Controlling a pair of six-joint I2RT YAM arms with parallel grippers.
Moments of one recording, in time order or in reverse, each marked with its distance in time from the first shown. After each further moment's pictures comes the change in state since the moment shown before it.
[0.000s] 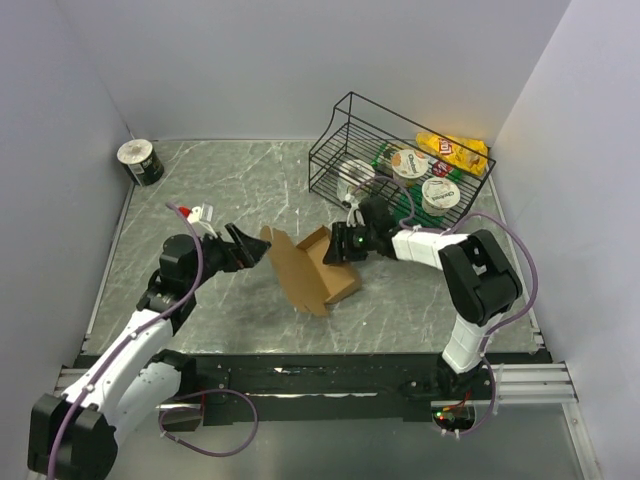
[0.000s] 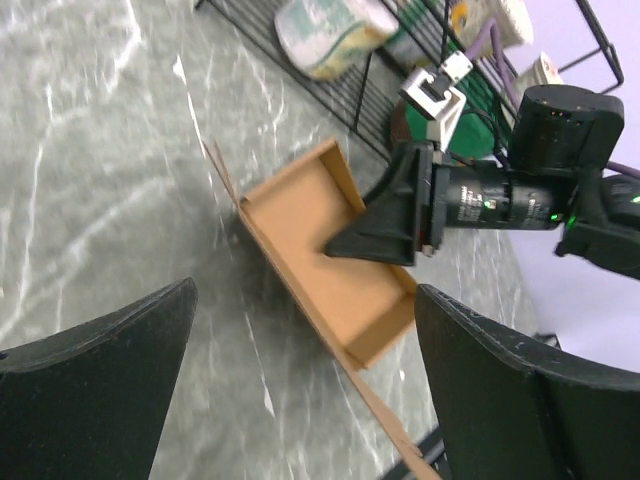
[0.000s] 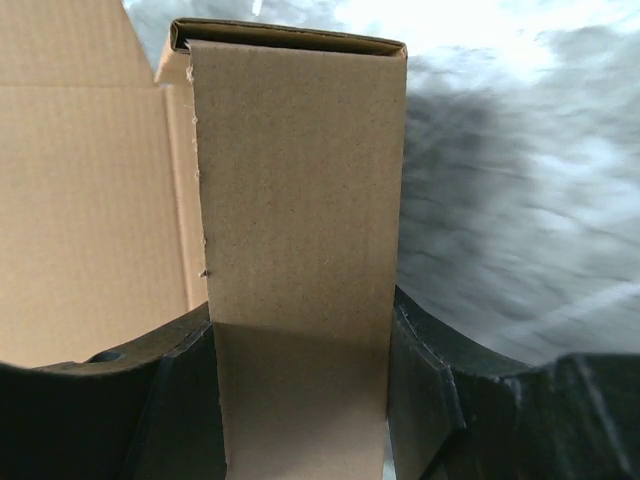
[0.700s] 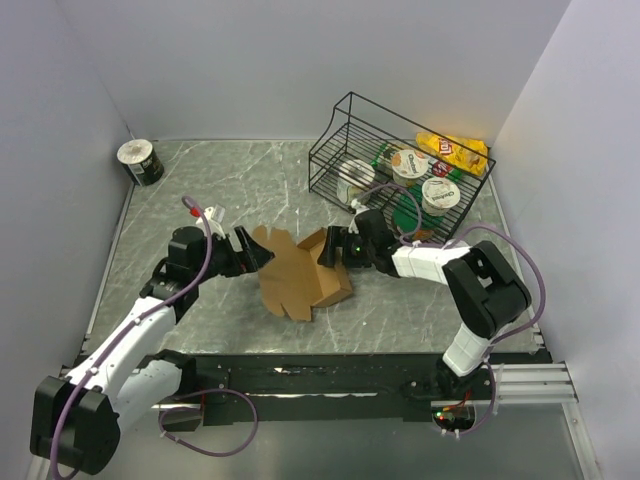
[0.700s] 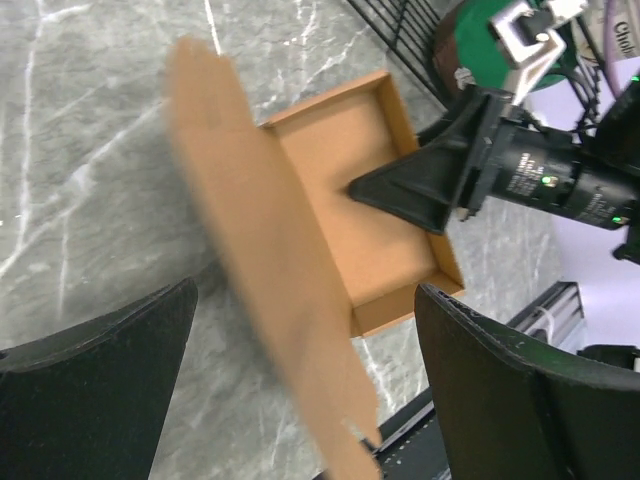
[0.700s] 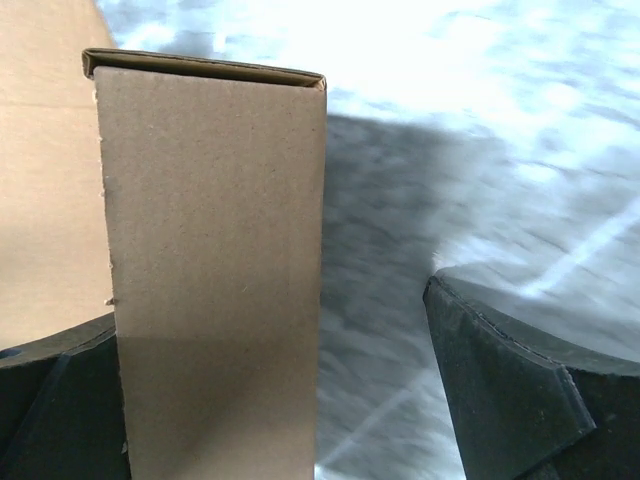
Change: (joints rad) left arm 0.002 0.076 0.073 -0.203 0.071 0.045; right arm 0.085 -0.086 -0.150 0.185 0.254 0.182
